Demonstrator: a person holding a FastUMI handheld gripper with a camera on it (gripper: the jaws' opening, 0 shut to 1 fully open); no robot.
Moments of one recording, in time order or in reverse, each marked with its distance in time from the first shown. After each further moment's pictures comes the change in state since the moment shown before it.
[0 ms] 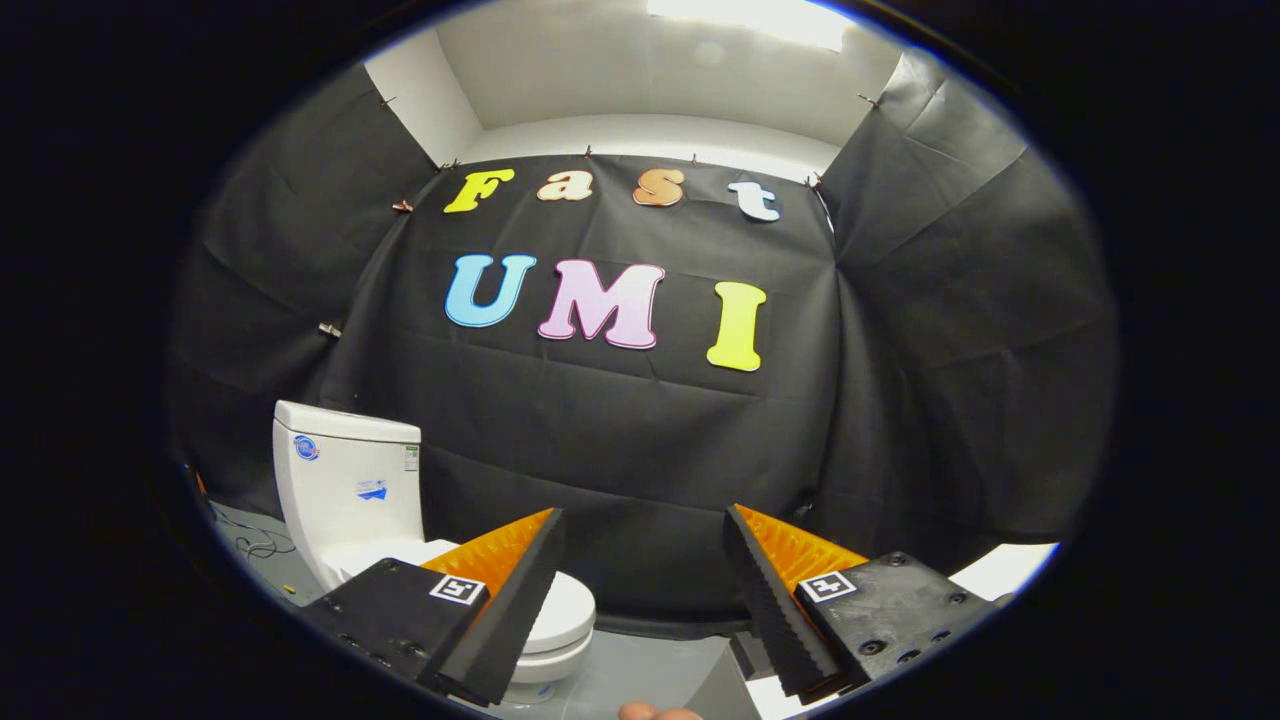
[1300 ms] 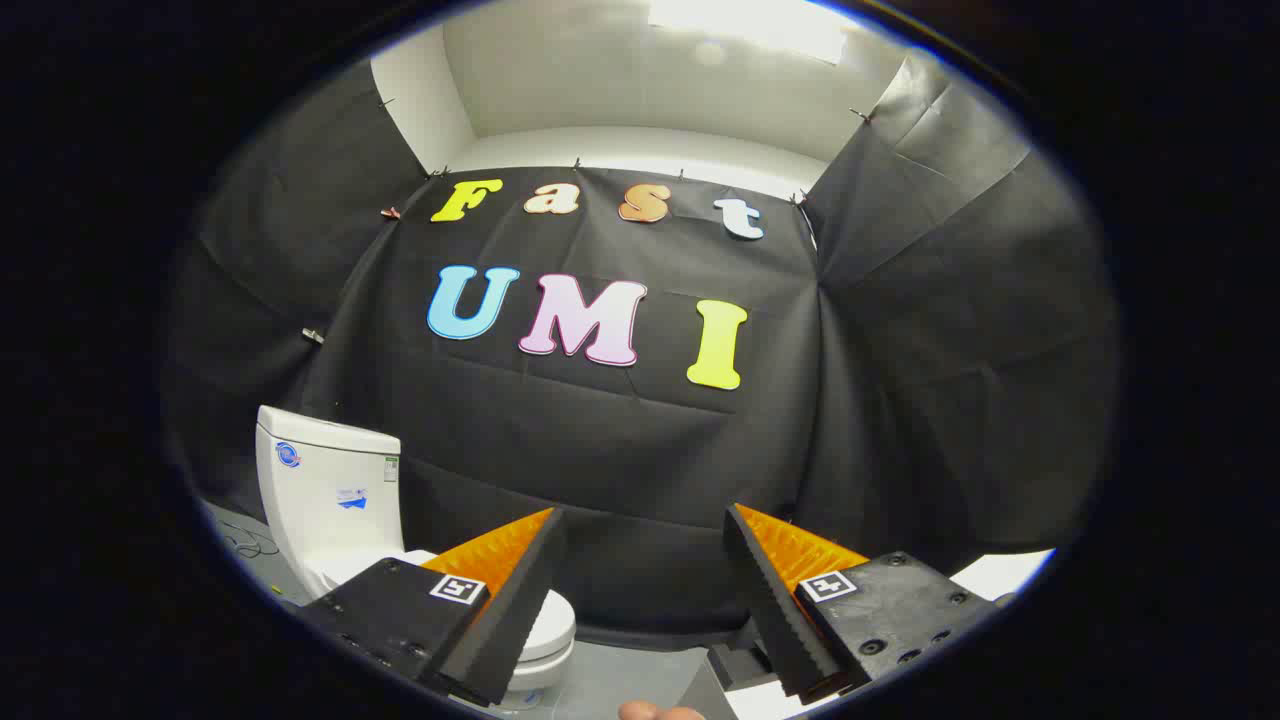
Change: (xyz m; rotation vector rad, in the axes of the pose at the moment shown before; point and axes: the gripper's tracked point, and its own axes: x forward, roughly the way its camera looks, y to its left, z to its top) arm -0.003 -0.016 0.020 -0.017 -0.060 -0.071
